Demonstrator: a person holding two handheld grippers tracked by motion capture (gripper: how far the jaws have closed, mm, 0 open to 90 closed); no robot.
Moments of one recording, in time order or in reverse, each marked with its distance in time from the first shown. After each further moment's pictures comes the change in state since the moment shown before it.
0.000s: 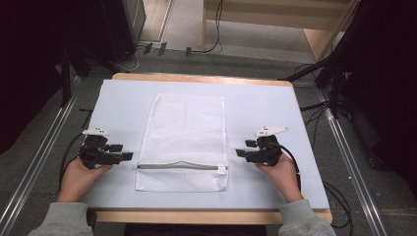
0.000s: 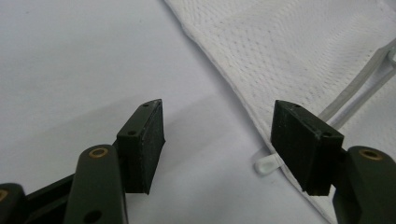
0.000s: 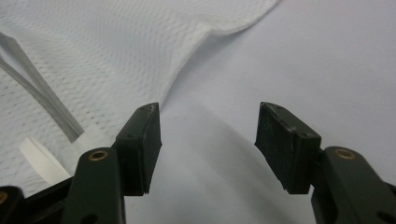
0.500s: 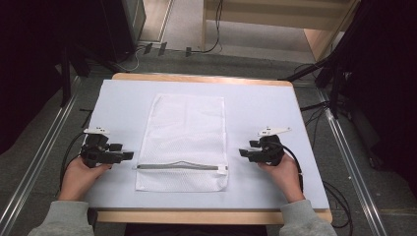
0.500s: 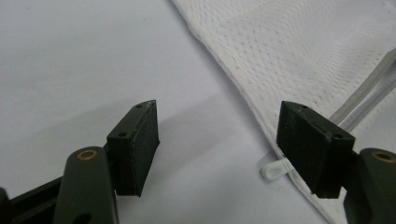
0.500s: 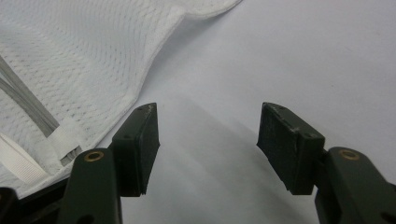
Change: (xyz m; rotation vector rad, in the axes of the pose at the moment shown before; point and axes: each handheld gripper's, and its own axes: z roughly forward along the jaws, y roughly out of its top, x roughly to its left) left arm 0.002 0.002 0.005 0.006 -0.003 -0.012; right arm -0.009 -0.006 0.000 0.025 -0.039 0.037
